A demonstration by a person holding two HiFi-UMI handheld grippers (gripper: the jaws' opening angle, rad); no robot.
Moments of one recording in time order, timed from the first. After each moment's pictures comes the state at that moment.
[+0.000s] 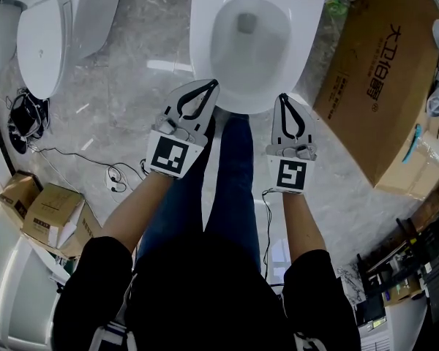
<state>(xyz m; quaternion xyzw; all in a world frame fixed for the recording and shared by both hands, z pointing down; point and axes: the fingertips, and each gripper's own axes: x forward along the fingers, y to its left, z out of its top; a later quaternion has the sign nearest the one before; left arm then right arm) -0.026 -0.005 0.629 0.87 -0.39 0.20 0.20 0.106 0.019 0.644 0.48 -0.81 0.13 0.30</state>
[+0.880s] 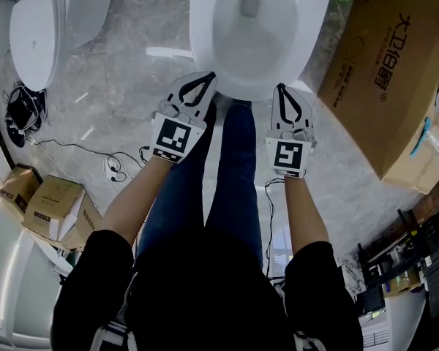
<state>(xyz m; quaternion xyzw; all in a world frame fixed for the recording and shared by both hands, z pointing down) -0.034 0.026 0.695 0.88 -0.35 0.26 0.20 0.104 0.048 0.707 0.45 -0.80 0.15 0.36</state>
